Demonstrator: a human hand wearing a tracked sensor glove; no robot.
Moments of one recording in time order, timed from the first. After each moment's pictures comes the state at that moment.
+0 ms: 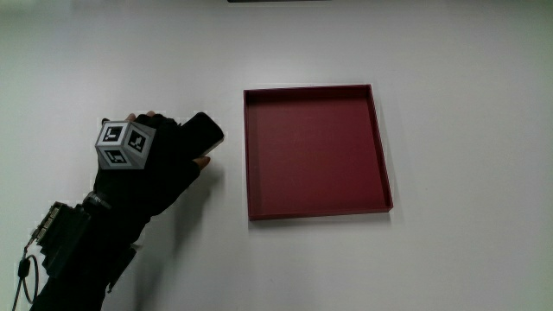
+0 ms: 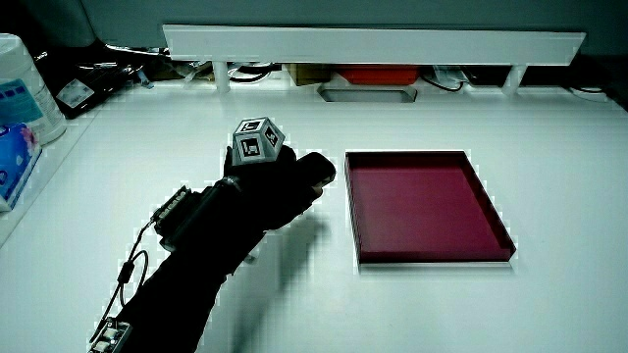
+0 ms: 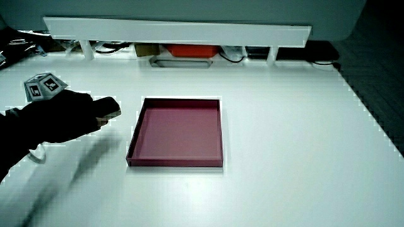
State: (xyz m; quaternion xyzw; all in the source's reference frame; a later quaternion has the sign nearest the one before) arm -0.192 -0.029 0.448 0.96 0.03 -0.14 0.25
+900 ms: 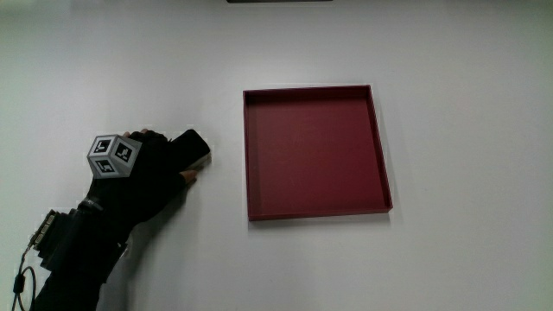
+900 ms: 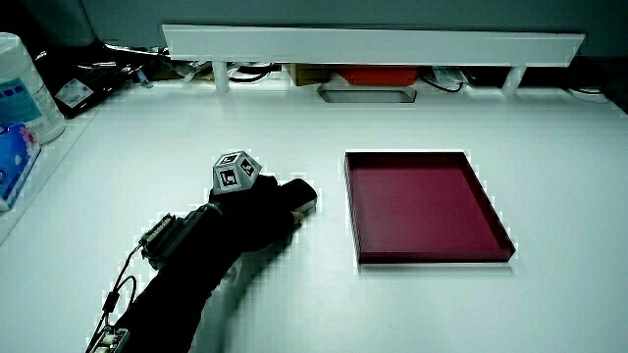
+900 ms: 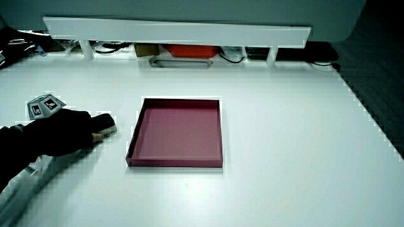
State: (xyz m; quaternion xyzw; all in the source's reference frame) arm -0.236 -0.017 0.515 0.94 0.01 -0.16 0.31
